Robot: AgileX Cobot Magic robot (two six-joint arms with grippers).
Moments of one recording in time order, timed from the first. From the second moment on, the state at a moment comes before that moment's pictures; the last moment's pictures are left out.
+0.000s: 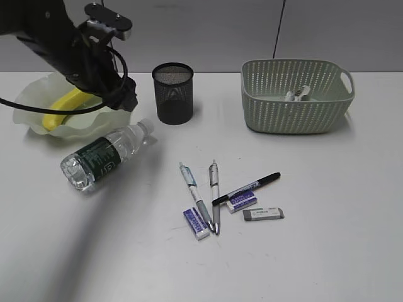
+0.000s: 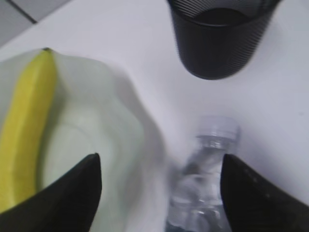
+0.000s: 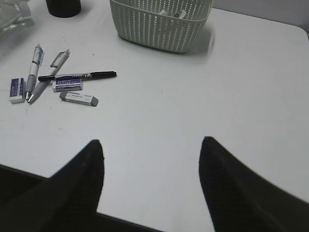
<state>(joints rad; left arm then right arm) -0.38 1.91 -1.36 0.06 0.50 0.19 0.09 -0.01 -0.51 0.16 1.04 -0.24</state>
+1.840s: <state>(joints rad) -0.38 2.14 -1.65 -0.24 1.05 0.38 0.09 -0.01 -0.51 0.16 1.04 -0.24</state>
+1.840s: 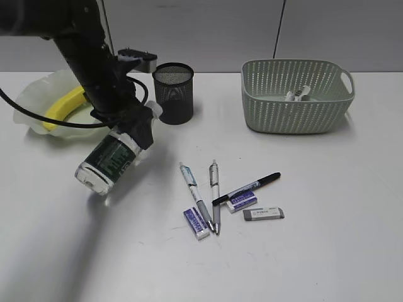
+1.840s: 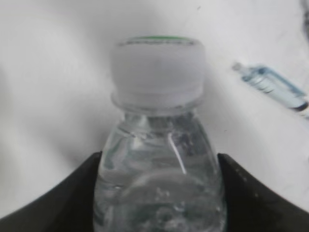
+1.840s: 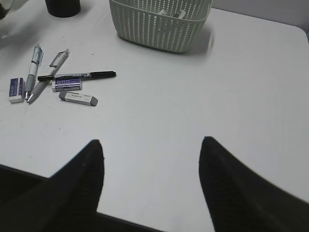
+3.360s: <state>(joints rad) -0.44 1.76 -0.50 -0.21 -0.93 0.09 0.09 -0.01 -0.51 0.16 1.04 -0.24</state>
